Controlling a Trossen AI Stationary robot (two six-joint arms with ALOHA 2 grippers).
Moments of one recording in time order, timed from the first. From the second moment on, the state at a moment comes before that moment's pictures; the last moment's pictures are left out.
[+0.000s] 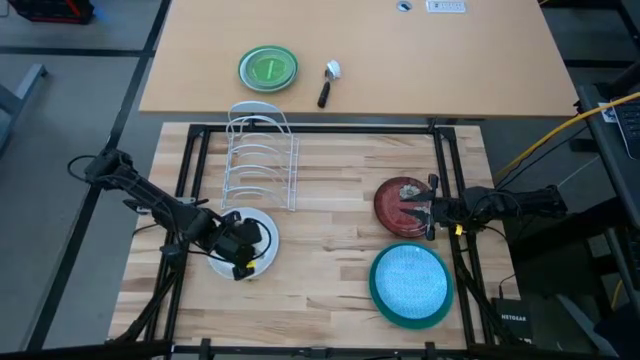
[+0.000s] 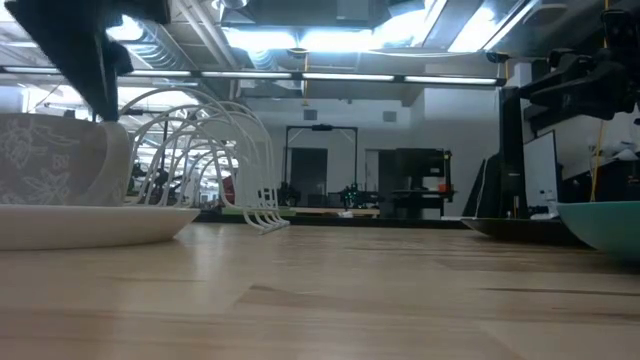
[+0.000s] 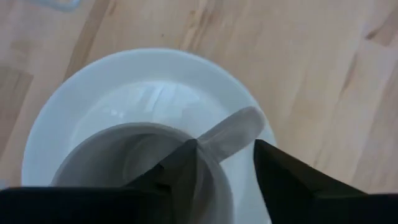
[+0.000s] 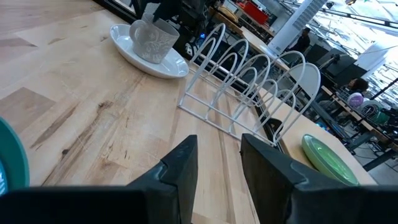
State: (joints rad) left arm -0.50 1.34 0.96 -0.86 -0.27 -0.82; right arm 0.18 0.00 0.15 -0.29 0.24 -0.56
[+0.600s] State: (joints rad) left arm -0.50 1.36 0.96 -0.93 -0.15 -0.79; right arm 0.18 0.00 0.15 -0.30 0.24 -0.56
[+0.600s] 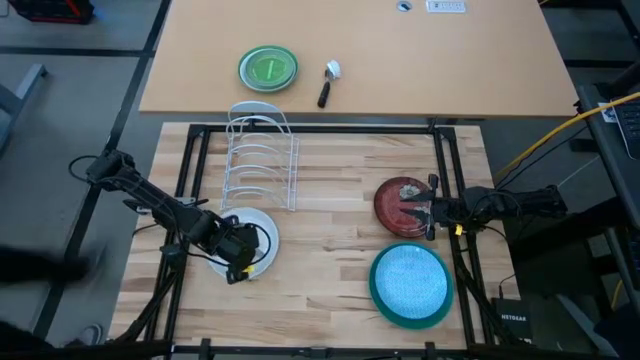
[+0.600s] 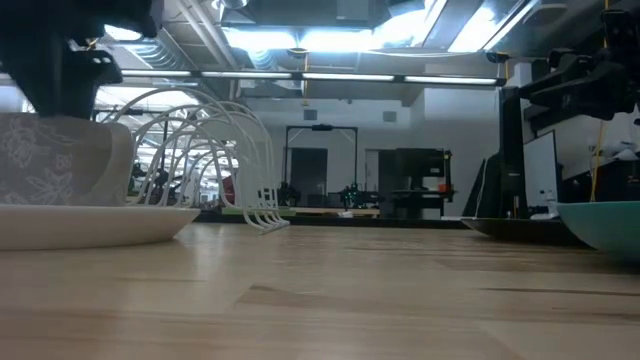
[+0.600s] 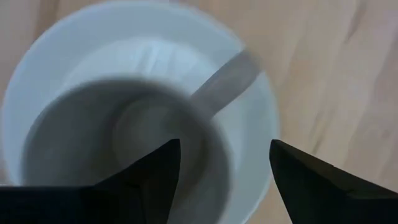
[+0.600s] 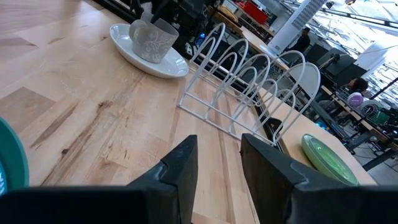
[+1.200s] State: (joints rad) left arm -0.50 1.44 0.88 -0.95 -0.15 -0.72; right arm 0.18 0.00 0.15 -0.30 0.24 -0.56
